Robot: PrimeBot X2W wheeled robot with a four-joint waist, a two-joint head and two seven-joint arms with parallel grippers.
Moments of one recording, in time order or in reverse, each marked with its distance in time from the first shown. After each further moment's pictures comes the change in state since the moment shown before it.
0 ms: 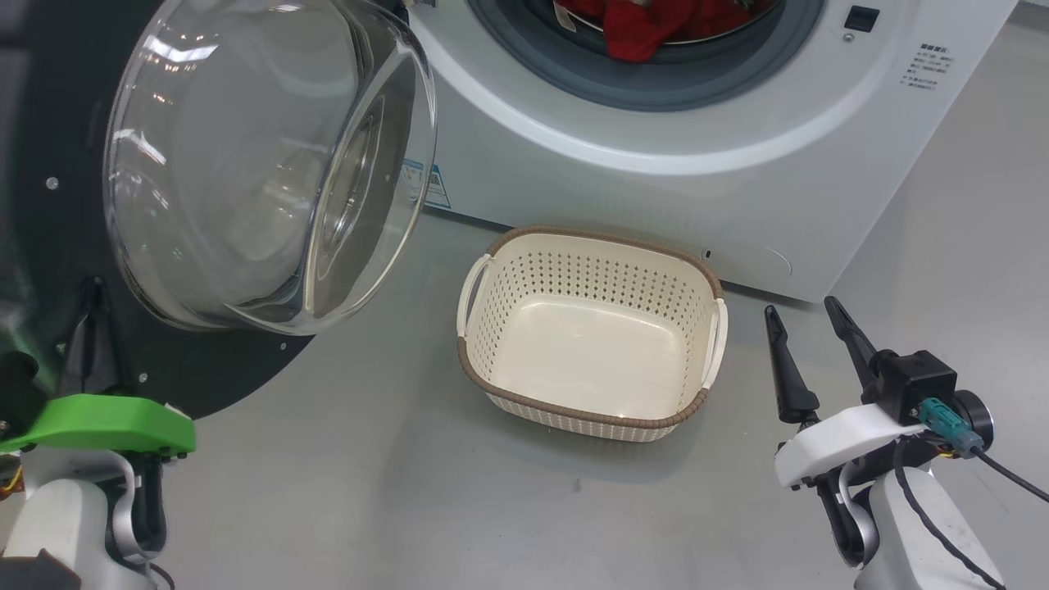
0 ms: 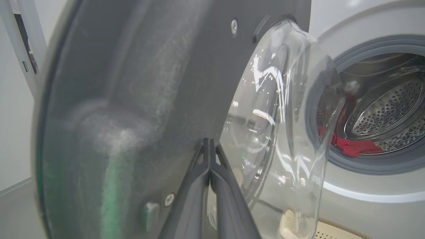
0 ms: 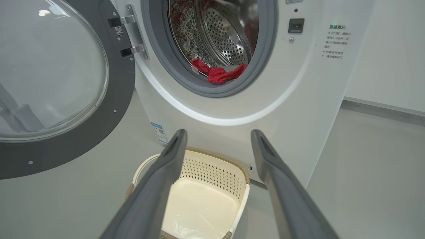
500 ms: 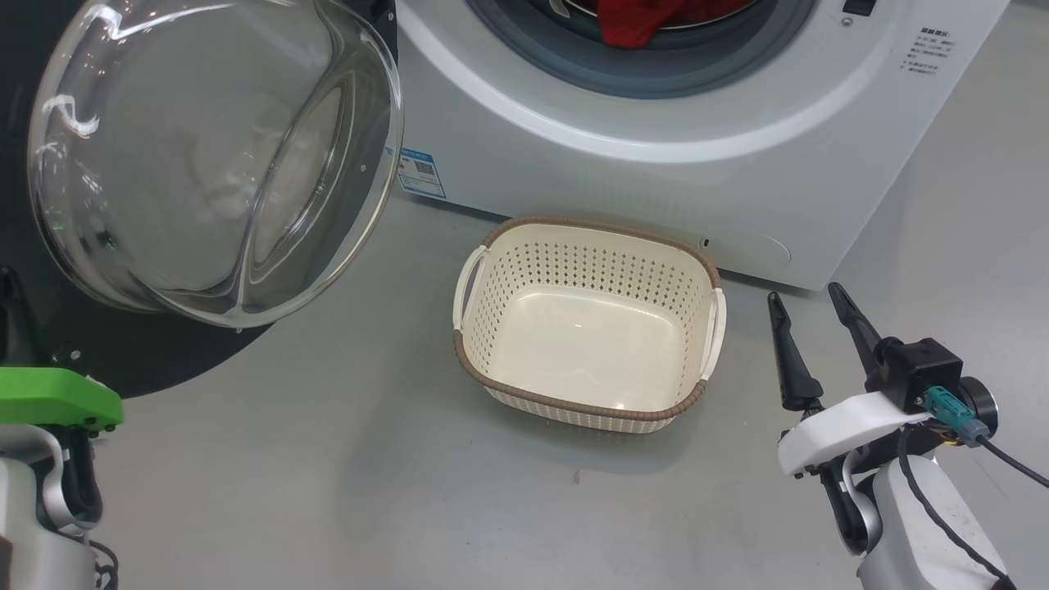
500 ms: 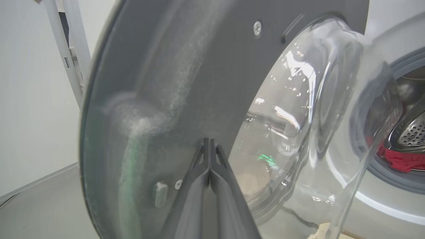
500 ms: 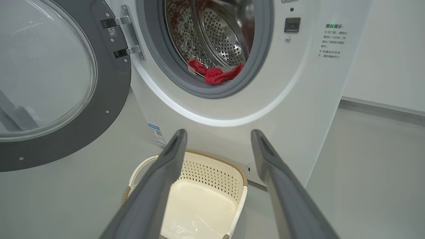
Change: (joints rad) left arm -0.104 0.053 0.078 0.165 -0.027 0.002 -0.001; right arm -0.023 -0.001 -0.013 0.000 -0.009 0.008 0.000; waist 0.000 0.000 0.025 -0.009
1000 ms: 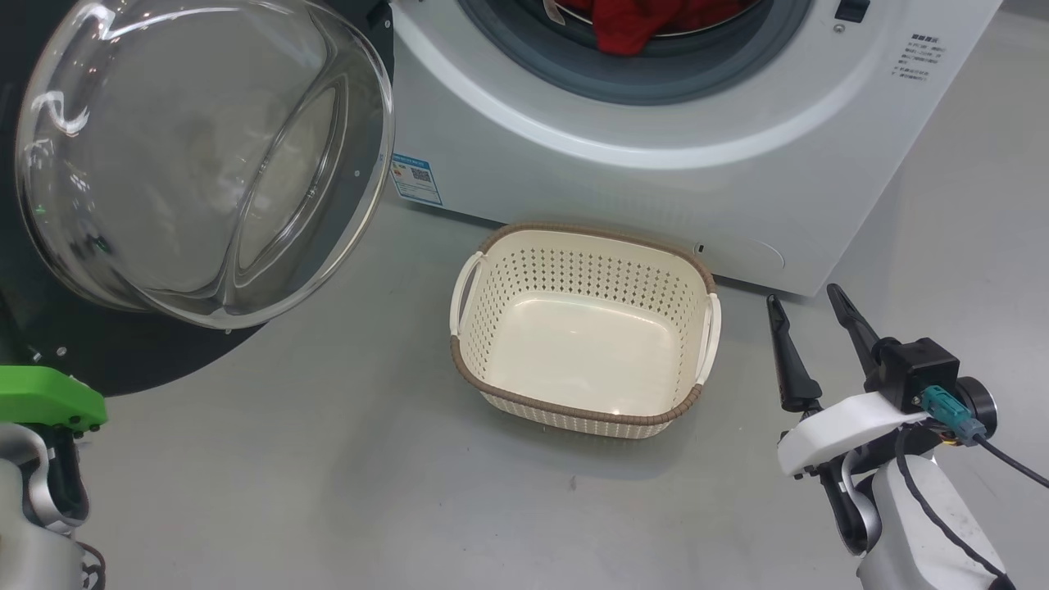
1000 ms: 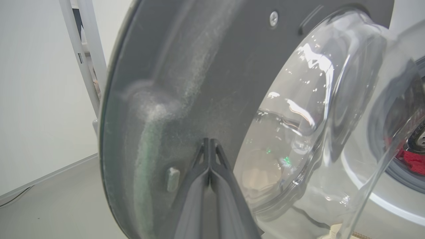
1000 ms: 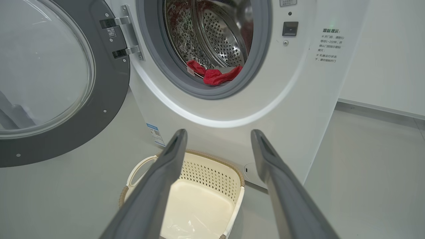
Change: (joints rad) left arm -0.048 0.021 0.012 0.112 0.000 -0.004 -0.012; right arm -0.005 0.000 -0.002 0.011 -0.010 0.005 0.000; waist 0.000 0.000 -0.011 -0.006
